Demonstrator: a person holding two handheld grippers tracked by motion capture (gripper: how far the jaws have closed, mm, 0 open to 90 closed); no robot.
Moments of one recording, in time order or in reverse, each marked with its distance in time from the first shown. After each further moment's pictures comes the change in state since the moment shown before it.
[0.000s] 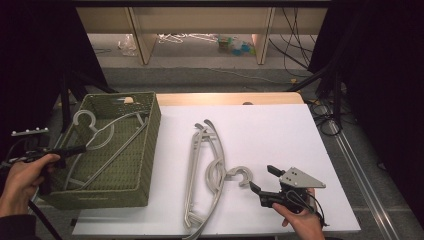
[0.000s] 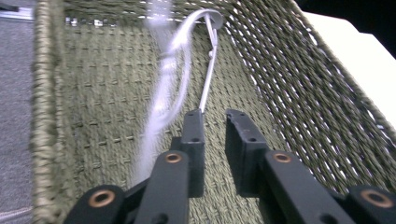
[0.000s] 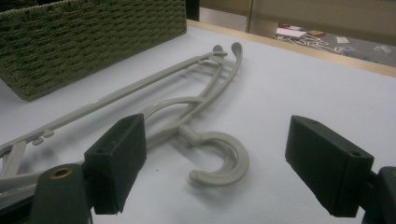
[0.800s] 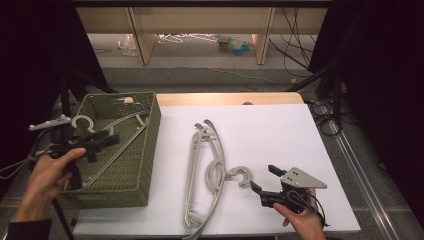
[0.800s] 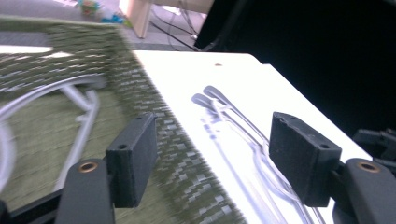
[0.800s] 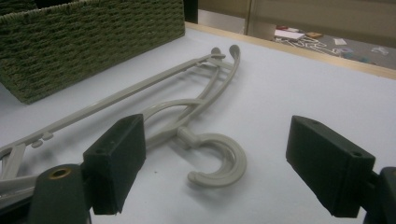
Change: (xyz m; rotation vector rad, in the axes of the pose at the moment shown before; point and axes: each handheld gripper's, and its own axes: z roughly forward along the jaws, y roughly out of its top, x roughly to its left) left arm -0.127 0.020 0.006 -0.142 -0.236 0.130; right arm -0.001 0.001 -0.002 -0.009 -0.007 0.004
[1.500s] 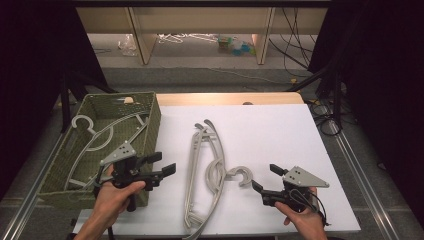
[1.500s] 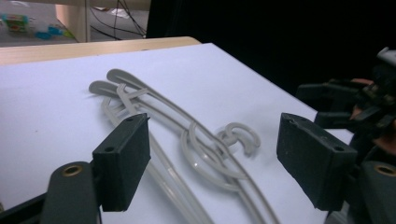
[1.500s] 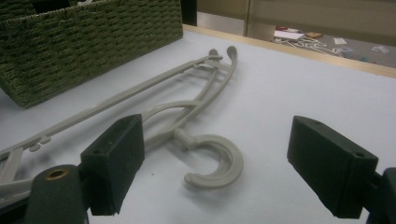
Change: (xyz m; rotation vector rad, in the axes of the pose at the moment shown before) left arm -0.092 -0.069 0.069 -0.009 -0.146 0.145; right arm -0.006 -0.001 -0.002 0.004 -0.007 0.008
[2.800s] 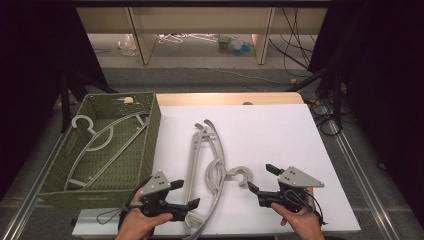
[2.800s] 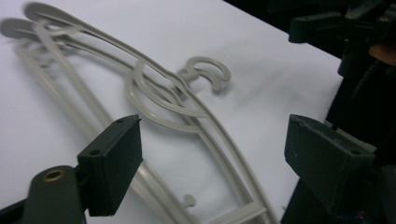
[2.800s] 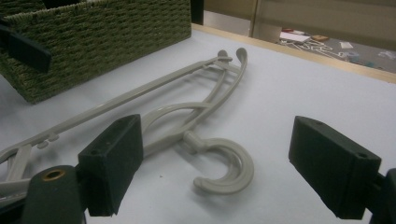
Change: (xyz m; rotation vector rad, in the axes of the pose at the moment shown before) left arm -0.056 -0.054 0.039 0.190 -0.057 0.088; right arm 0.009 0.004 0.004 0.011 0.020 -0.028
